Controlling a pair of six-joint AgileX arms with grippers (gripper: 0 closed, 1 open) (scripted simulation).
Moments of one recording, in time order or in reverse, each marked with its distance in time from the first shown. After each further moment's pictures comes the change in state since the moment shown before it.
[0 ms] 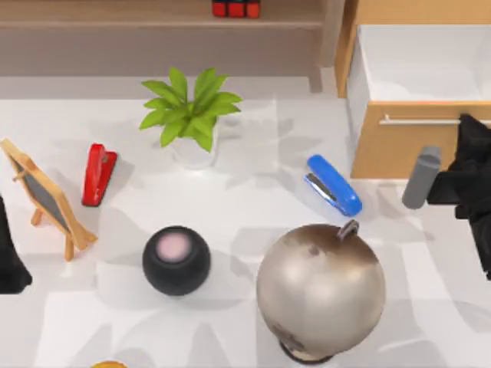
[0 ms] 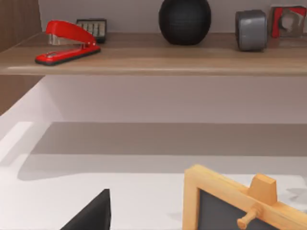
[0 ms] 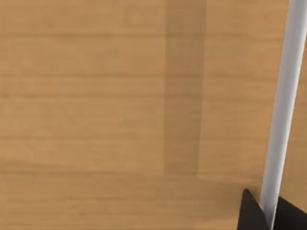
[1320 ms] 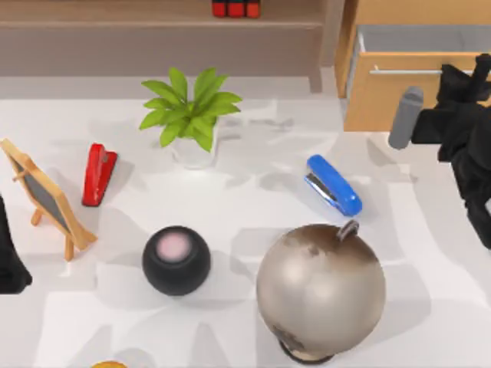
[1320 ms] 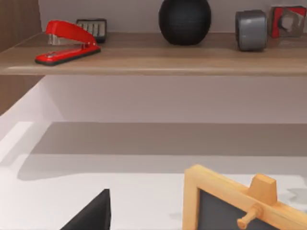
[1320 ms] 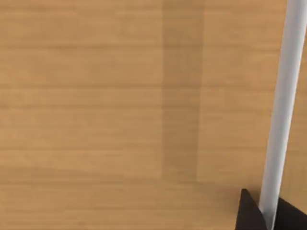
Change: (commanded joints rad) left arm 0.000 0.000 0.000 0.000 0.000 0.000; right arm -0.075 0.135 0.371 -0.233 -0.077 0.003
